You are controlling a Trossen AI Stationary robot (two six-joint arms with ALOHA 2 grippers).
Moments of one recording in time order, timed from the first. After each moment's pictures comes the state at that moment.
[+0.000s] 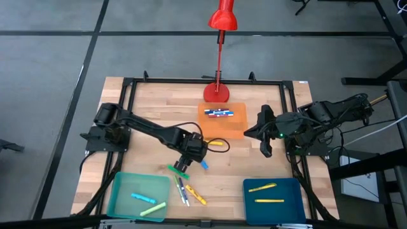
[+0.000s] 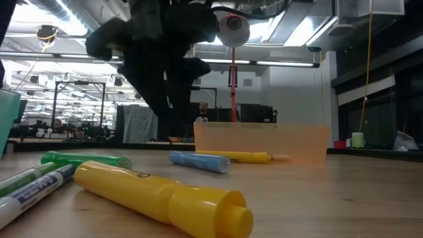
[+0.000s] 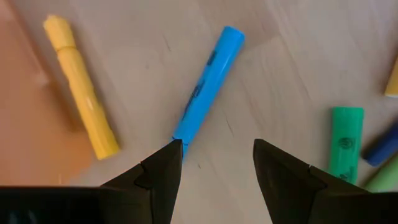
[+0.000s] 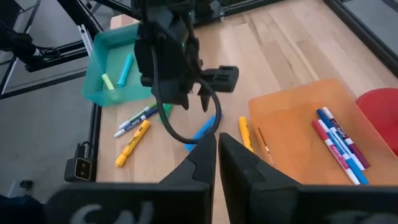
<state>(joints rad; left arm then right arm) -0.20 1.84 1.33 -0.73 -0.03 0.26 0.34 1.09 1.35 -0.87 0.32 0.47</state>
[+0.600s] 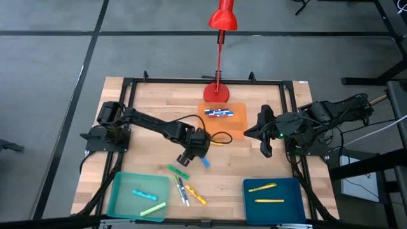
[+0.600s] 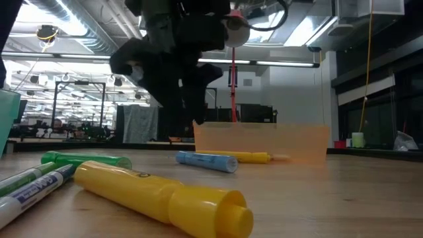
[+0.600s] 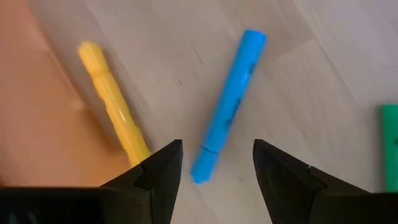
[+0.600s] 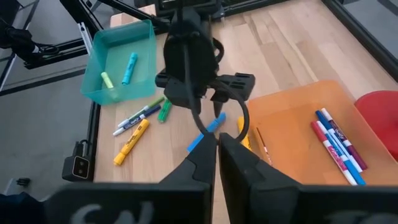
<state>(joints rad) -0.13 1.86 1.32 -0.66 0.00 0.43 0.34 1.09 1.35 -0.87 0.32 0.46</state>
